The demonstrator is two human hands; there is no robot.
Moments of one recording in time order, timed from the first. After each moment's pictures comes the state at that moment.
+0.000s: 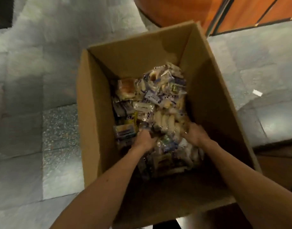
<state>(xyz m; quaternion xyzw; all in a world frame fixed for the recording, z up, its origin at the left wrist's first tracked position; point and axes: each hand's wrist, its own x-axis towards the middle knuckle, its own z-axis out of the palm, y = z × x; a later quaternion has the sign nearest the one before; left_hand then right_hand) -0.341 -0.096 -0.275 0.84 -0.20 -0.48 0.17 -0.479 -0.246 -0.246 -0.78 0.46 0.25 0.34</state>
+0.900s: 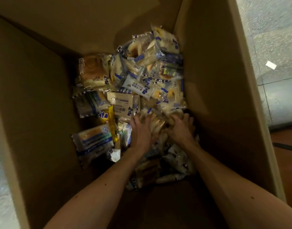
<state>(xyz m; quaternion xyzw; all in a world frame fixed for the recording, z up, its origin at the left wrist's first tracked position) -0.367 -0.165 -0.399 0.87 -0.32 -0.36 0.09 -0.466 -0.280 -0.393 -0.76 0.51 0.24 0.32</state>
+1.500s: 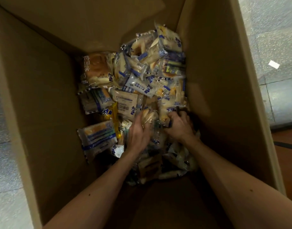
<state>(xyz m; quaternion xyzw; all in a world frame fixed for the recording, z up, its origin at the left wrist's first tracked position) -0.365 -0.142 -0.374 0.85 -0.15 -0.38 0.32 -0.458 -0.275 -0.388 -0.75 0.49 0.27 0.37</state>
